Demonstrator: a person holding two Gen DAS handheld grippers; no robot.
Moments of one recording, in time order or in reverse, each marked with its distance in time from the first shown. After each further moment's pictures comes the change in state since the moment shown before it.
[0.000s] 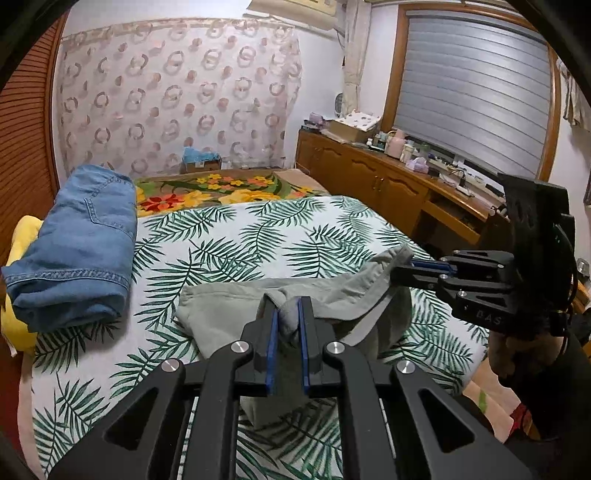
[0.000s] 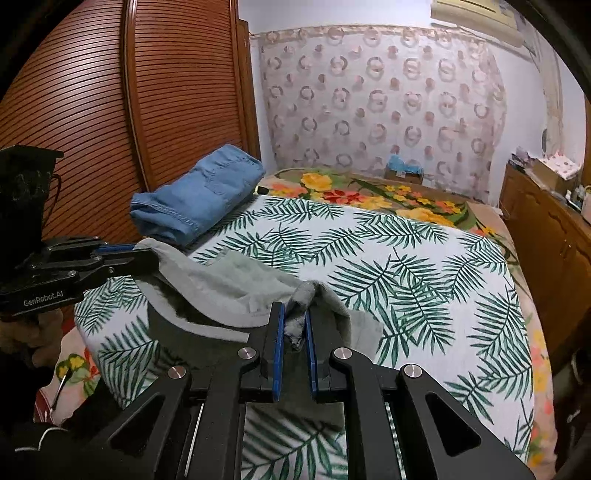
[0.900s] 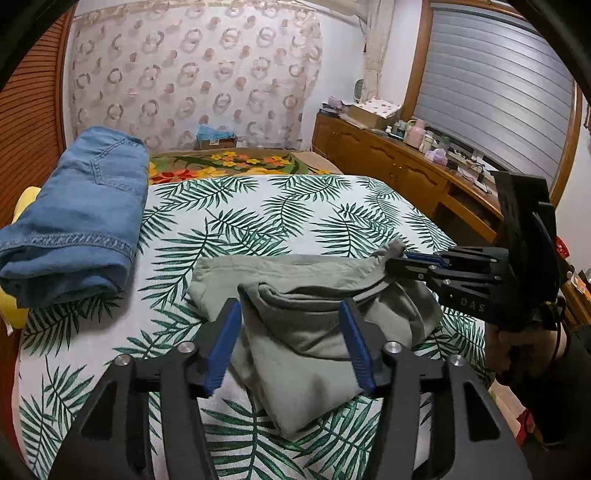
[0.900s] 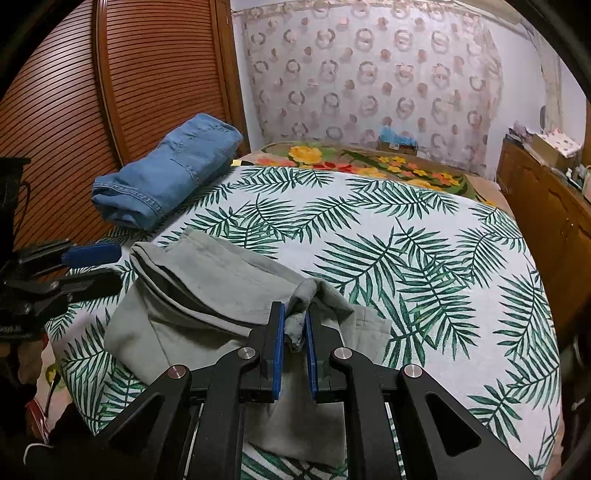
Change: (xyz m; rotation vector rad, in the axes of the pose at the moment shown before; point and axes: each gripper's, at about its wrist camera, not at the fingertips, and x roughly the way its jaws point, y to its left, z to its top) left arm 0.023 0.022 -0.016 -0.056 0.058 0.043; right arm 0.066 -0.009 0.006 0.044 0.094 -0.018
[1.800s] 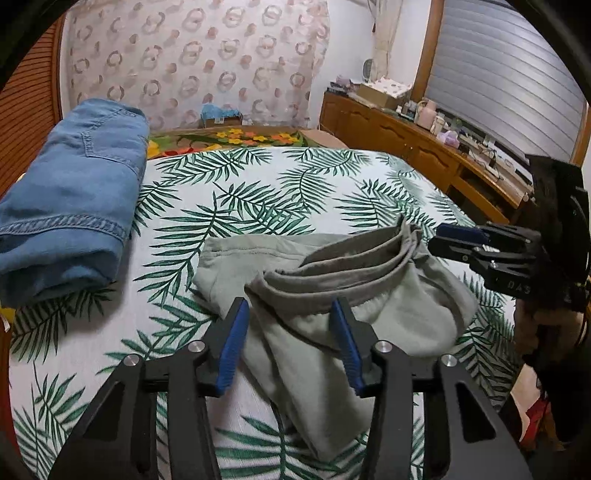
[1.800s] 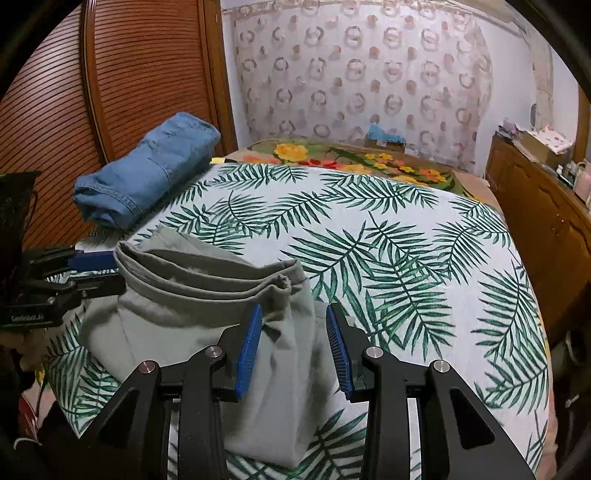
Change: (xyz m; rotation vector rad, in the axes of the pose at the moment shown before) left arm 0.042 0.017 0.004 0.004 0.095 0.020; right arm -0.003 -0.026 -0.002 -0.008 0.018 -0.037
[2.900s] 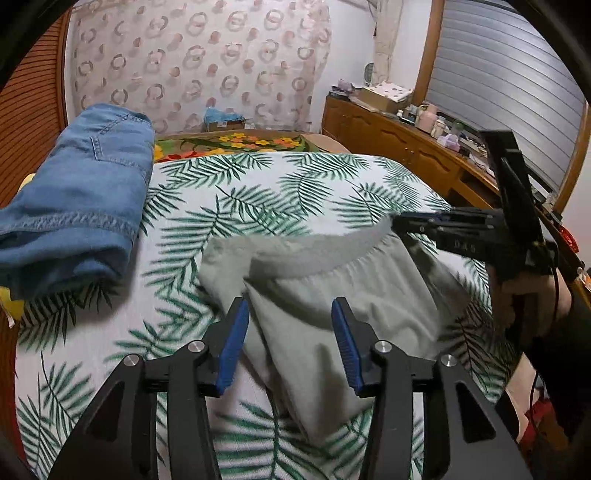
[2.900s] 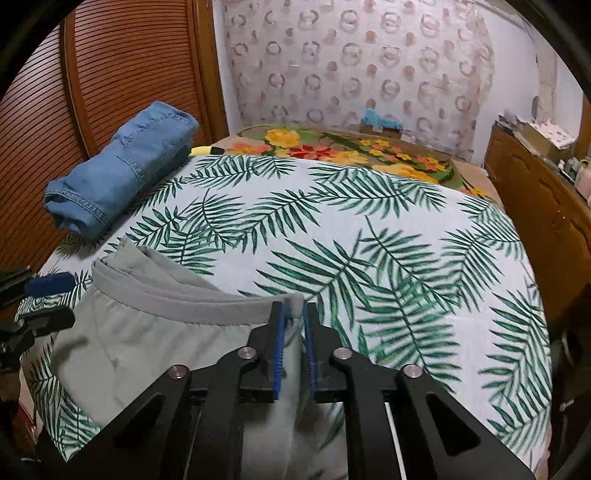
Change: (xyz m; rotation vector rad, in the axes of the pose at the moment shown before) left arm -0.020 -0.006 -0.011 -0.005 -0.020 0.002; right arm 0.046 -0.009 0.034 0.012 0.067 -0.034
